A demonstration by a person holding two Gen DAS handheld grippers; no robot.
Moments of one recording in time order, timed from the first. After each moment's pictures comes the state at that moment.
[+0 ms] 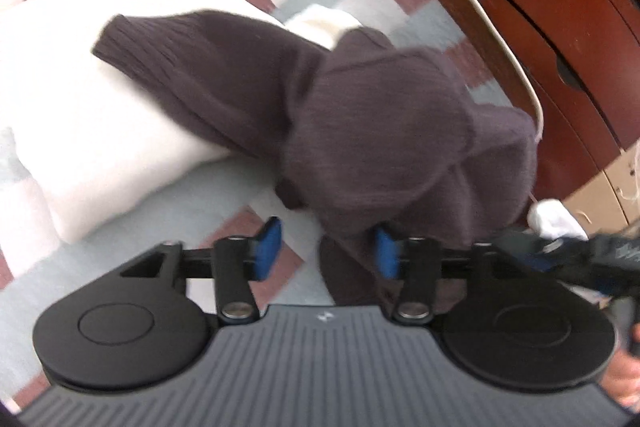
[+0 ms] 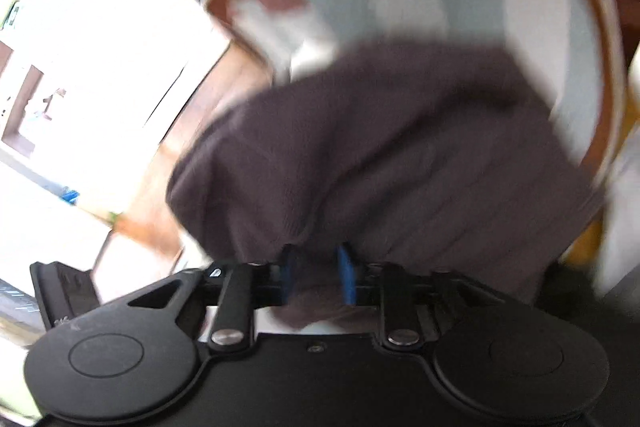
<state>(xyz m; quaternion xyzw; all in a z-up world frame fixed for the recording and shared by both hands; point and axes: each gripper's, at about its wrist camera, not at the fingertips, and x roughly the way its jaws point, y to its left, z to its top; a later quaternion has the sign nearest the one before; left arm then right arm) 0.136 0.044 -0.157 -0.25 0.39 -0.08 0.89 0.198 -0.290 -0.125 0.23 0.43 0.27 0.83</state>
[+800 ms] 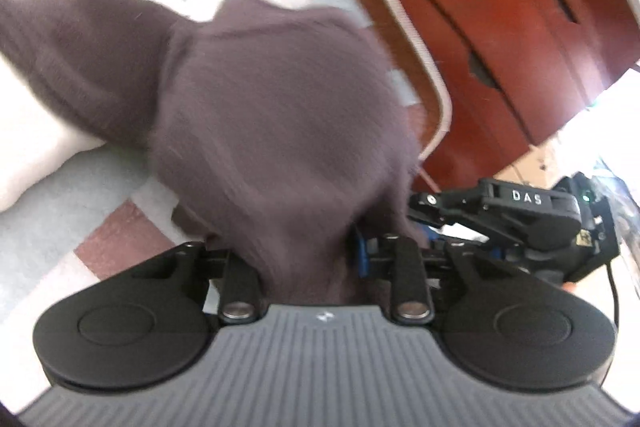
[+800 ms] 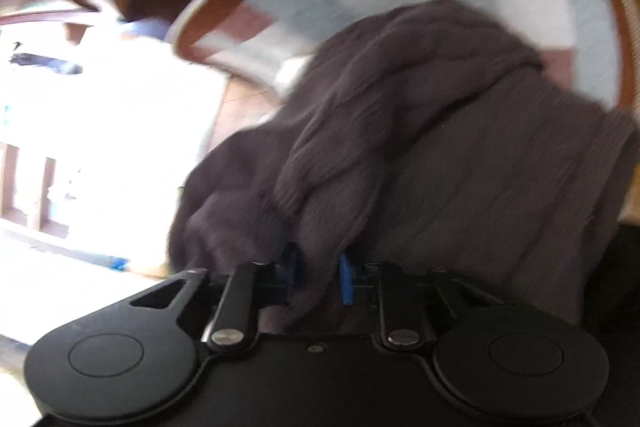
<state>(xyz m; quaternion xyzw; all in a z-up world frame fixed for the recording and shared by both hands) 0.139 0.021 -0.142 -0.31 0.35 -0.23 0.85 0.229 -0.278 -0.154 0.40 0.47 0.30 0.73</state>
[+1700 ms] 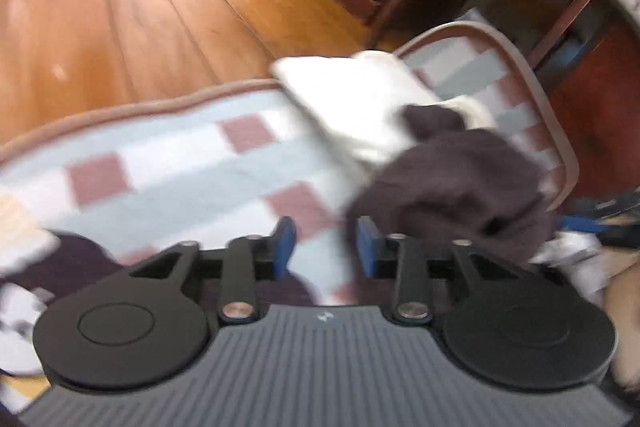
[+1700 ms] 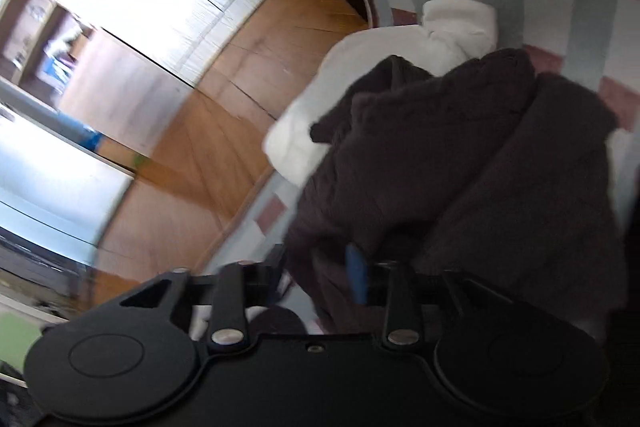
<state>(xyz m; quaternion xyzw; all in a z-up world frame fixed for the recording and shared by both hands) -0.095 0.272 -0.085 -0.24 0.36 0.08 0.90 0.142 -0.138 -0.027 0.18 0.52 0.30 0.78</state>
